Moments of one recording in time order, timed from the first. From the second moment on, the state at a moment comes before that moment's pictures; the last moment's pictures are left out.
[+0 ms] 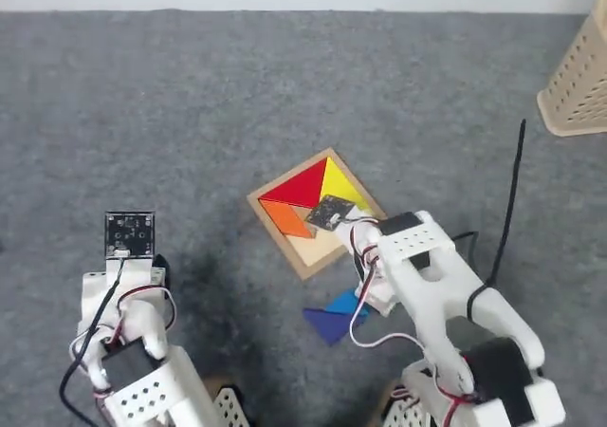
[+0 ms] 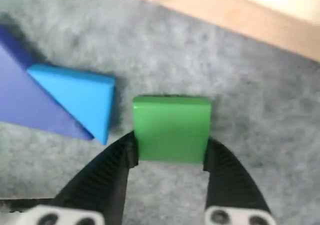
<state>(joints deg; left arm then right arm) -35.7 -103.5 96.8 64.8 -21.1 -23.6 -11.7 52.6 62.5 31.5</state>
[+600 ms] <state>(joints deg) -35.7 -103.5 96.8 64.8 -21.1 -24.0 -9.8 24.2 75.6 47.3</state>
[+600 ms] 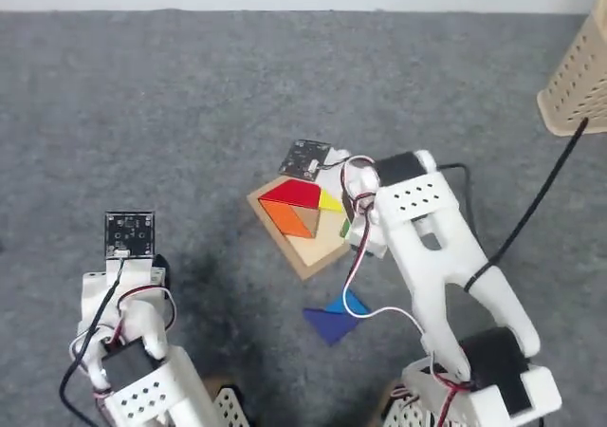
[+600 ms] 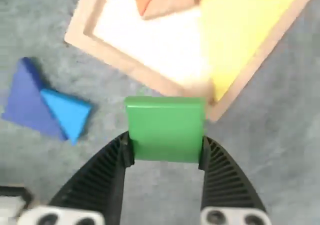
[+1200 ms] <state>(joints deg) -35.7 -103.5 96.8 64.8 -21.1 -26.5 14.2 9.7 71.1 50.1</state>
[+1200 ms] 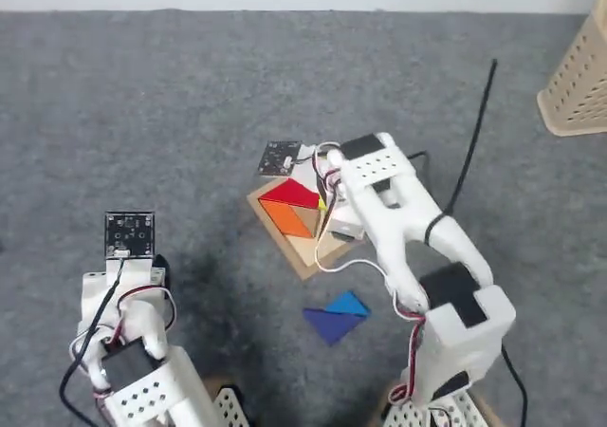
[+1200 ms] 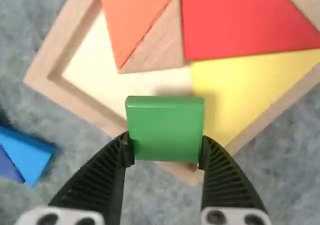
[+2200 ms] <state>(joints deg) -35.7 -103.5 96.8 64.8 -21.1 -26.6 11.0 6.5 73.1 34.6</state>
